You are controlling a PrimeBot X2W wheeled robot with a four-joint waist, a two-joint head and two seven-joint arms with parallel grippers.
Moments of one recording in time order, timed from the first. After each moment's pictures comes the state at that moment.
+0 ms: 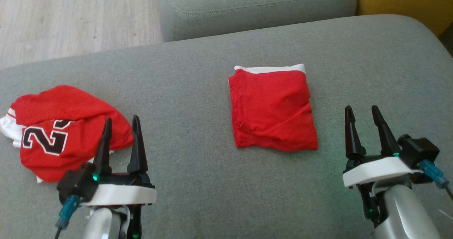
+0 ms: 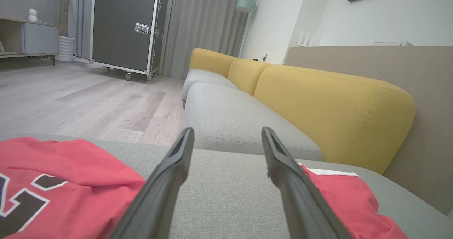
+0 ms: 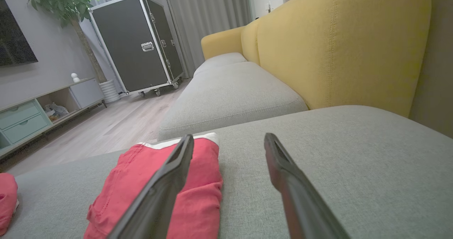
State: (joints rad) left arm -0.11 0.04 -0.11 0.22 -0.33 -0.10 -0.26; right arm -0.18 -0.08 0.05 0.40 0.26 0.13 -0.25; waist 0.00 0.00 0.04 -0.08
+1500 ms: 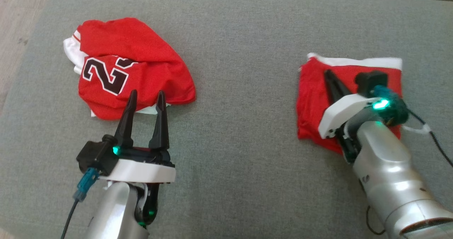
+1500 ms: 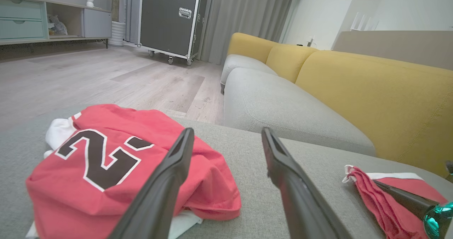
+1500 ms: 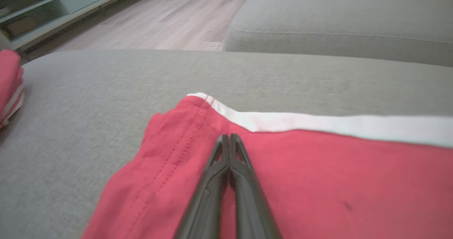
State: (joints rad) left arm -0.24 0.04 -0.23 0.25 -0.35 -0.11 -0.26; right arm -0.73 -0.07 0.23 1.10 0.18 0.13 -0.22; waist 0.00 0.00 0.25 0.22
